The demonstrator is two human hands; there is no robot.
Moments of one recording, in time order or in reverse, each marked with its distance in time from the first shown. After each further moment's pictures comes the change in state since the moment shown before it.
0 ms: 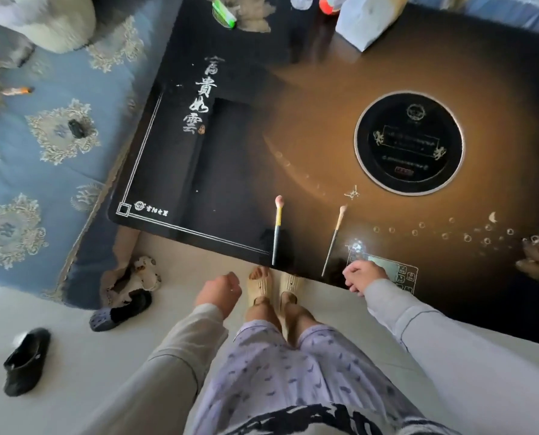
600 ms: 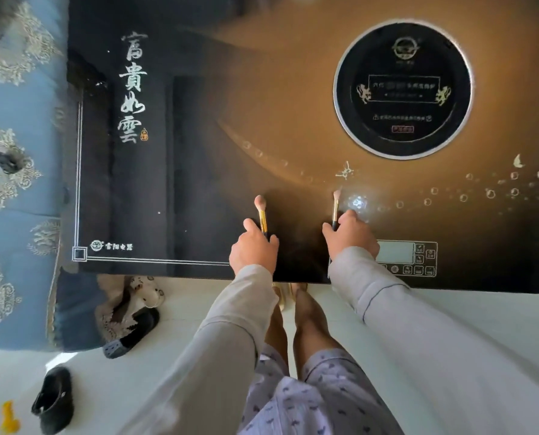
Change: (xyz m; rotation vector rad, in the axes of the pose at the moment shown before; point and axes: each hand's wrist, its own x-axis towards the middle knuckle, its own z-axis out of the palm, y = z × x) left_hand 0.084 0.115 0.005 0.041 0.133 0.013; right_hand 0.058 -0.060 0.023 -0.079 0.367 0.105
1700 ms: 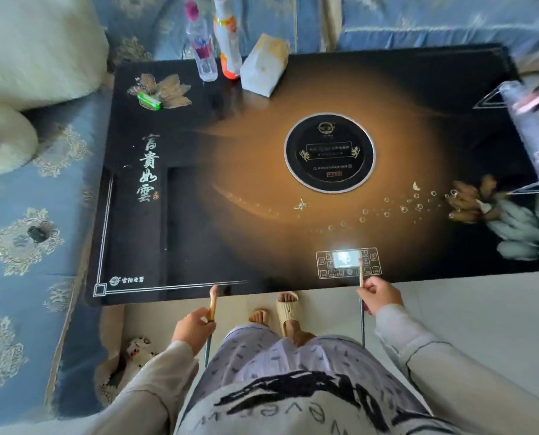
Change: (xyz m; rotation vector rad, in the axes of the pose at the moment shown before) left_hand -0.091 -0.126 -0.047 -0.039 -0.194 0.064; right_hand -0.089 0.153 -0.054 0.406 -0.053 0.037
